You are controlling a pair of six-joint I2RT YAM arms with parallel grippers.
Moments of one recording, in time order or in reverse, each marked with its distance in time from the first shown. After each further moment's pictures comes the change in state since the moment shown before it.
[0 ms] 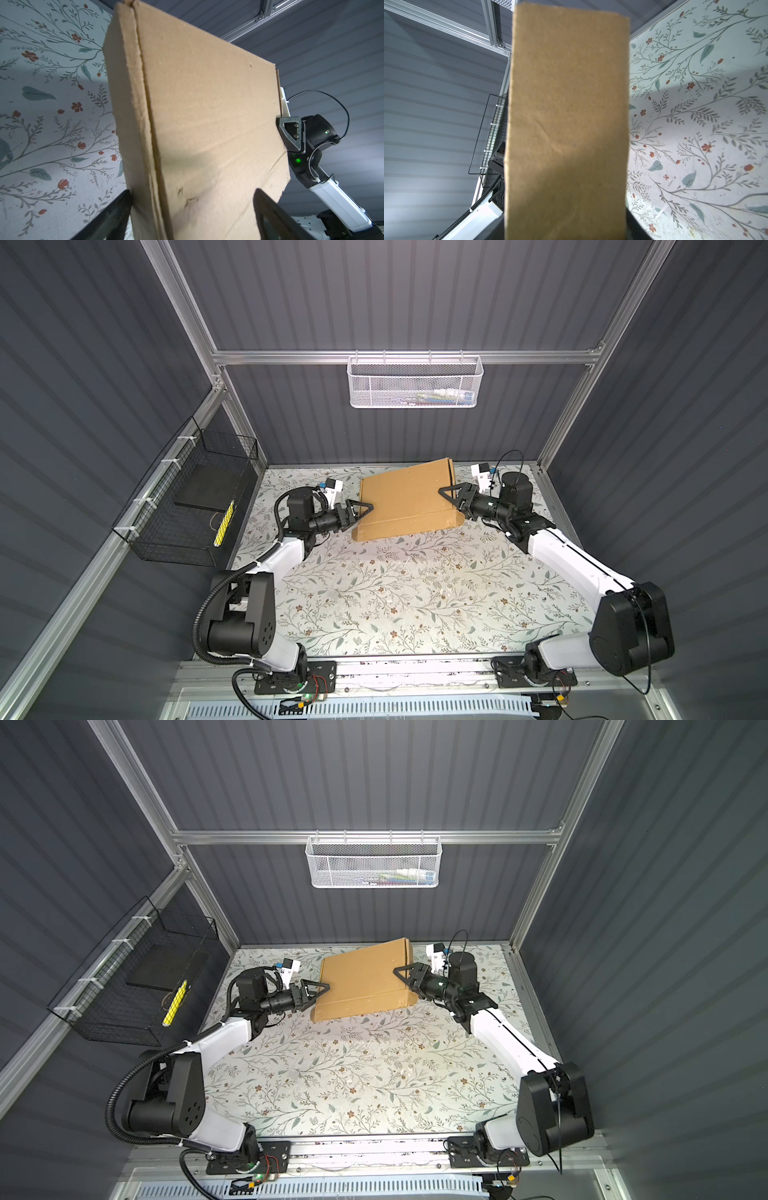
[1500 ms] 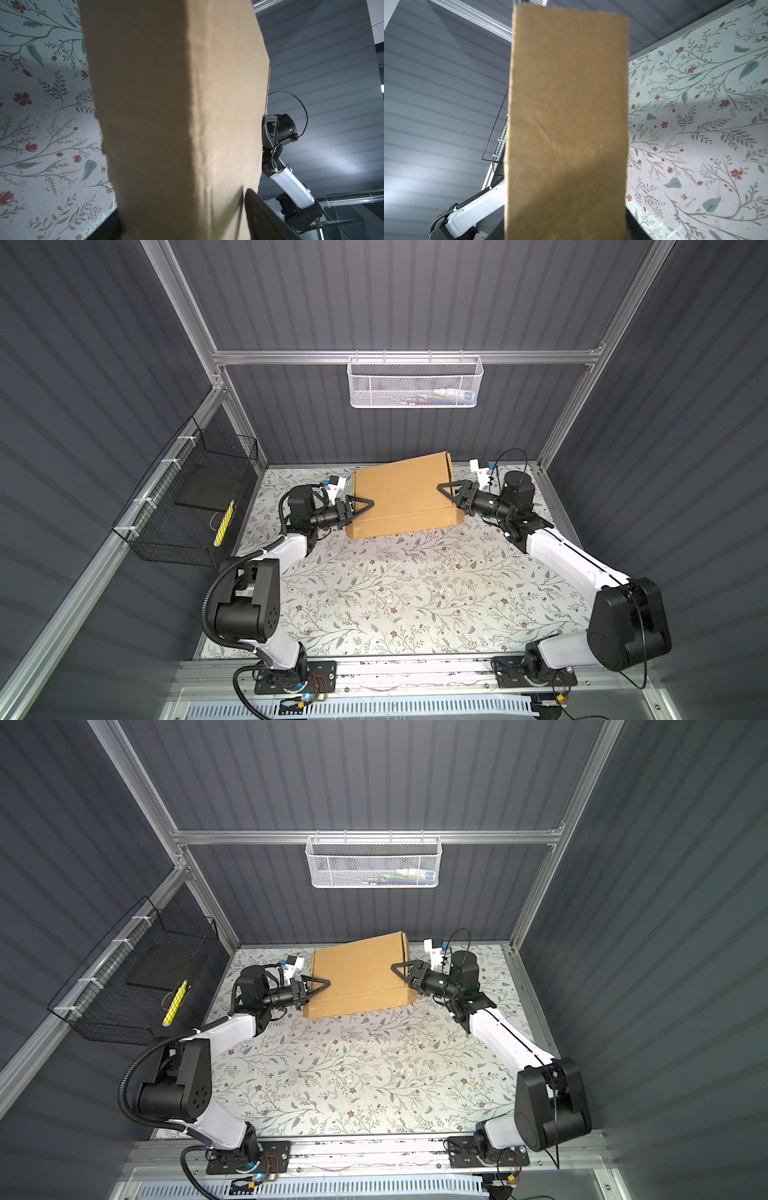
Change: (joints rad) left arm 0.004 0.091 0.024 0.201 0.145 -0.217; right arm -0.009 0.027 -0.019 0.162 -0.084 0.004
